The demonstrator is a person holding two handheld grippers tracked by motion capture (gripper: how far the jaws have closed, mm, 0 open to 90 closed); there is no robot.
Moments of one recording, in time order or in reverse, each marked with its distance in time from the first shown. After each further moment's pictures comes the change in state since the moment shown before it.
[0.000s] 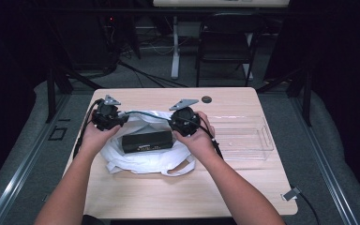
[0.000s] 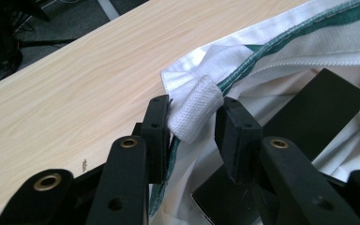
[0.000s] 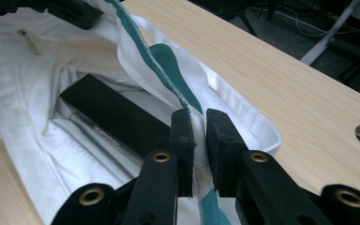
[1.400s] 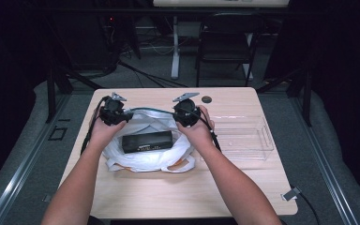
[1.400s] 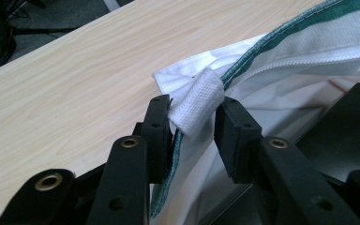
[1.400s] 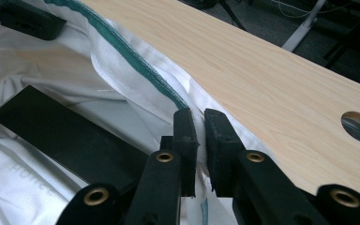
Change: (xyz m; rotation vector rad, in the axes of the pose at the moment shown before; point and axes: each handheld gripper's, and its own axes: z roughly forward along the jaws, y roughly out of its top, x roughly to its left) left arm 0.008 0.009 0.037 0.034 -0.004 -0.042; right arm -0.031 0.002 0.037 0.038 -0.055 0.089
